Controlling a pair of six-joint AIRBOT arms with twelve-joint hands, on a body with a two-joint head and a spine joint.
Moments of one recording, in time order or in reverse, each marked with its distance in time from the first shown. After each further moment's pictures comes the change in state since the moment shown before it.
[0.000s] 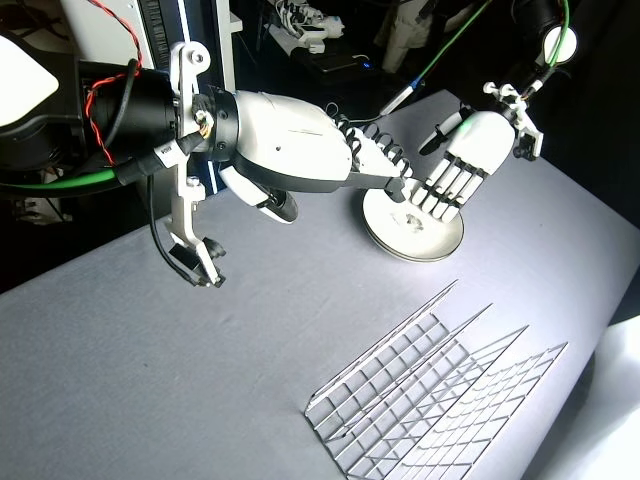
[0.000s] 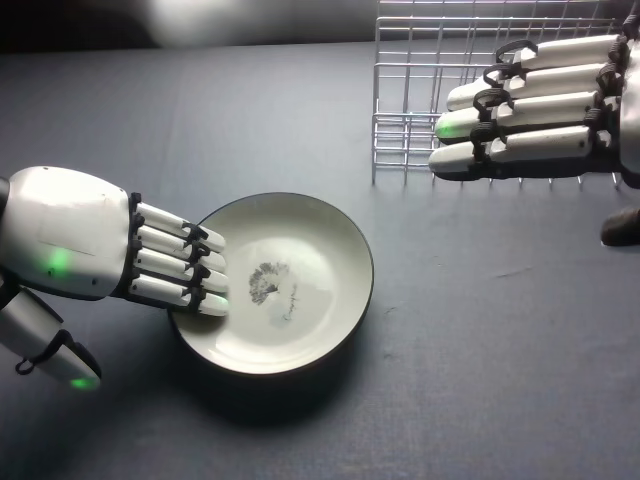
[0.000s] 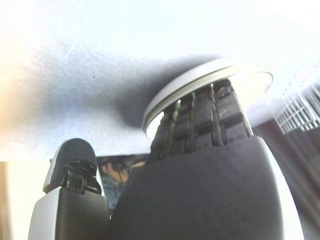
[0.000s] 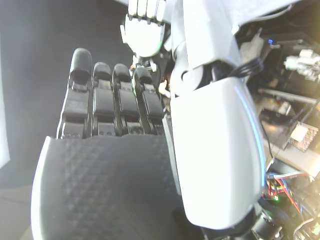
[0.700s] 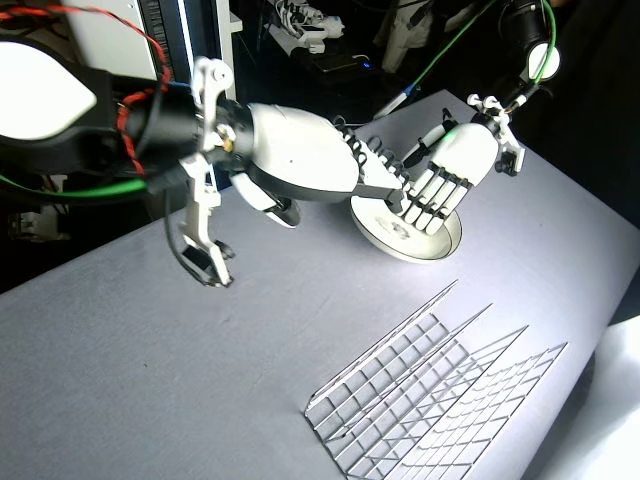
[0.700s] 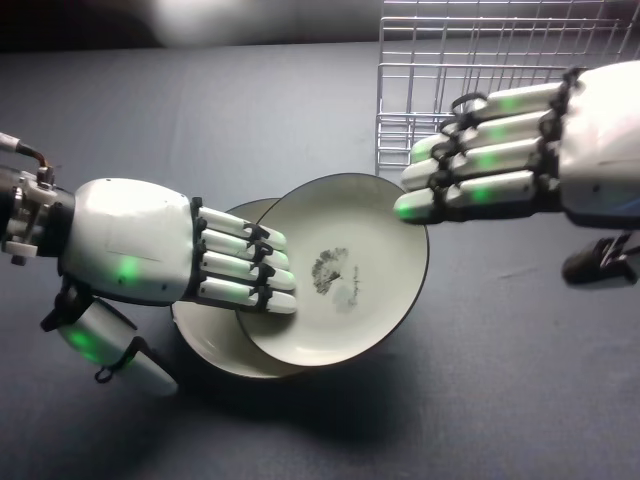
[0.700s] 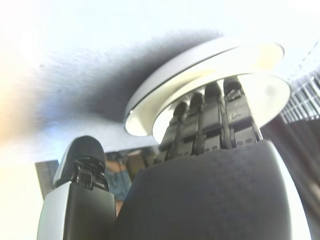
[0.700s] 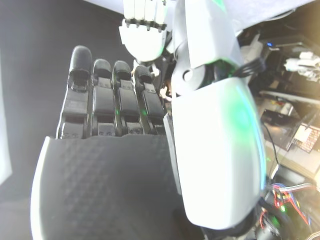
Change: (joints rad) left arm 0.018 -0.082 -0.019 -0.082 0.030 0.034; right arm -0.043 -0.092 0.021 0.006 -0.049 -0.001
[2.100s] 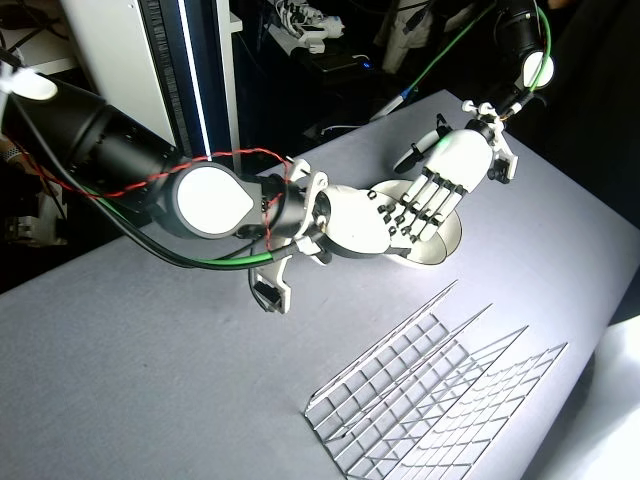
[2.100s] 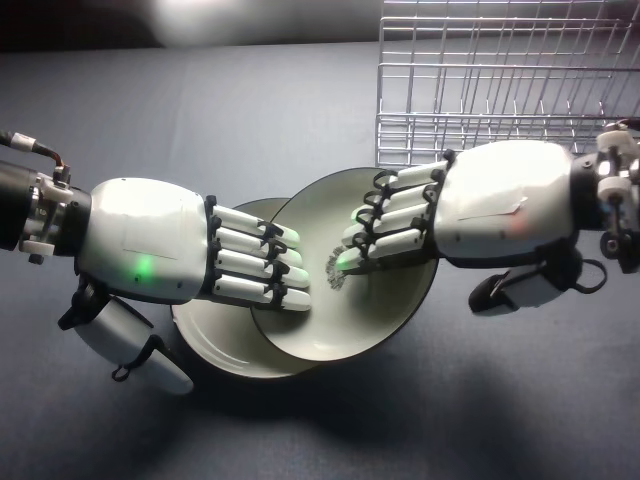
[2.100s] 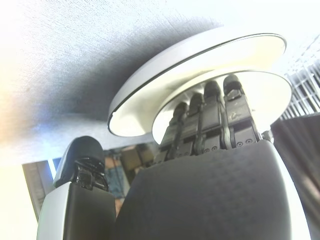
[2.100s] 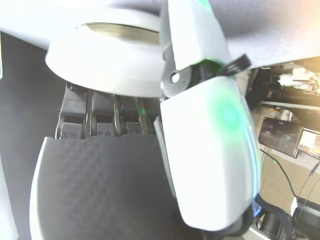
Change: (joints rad) left arm -0.005 -0.023 0.008 -0.020 0.004 0.000; right arm -0.102 -0.372 0.275 0.023 -0.094 -0.004
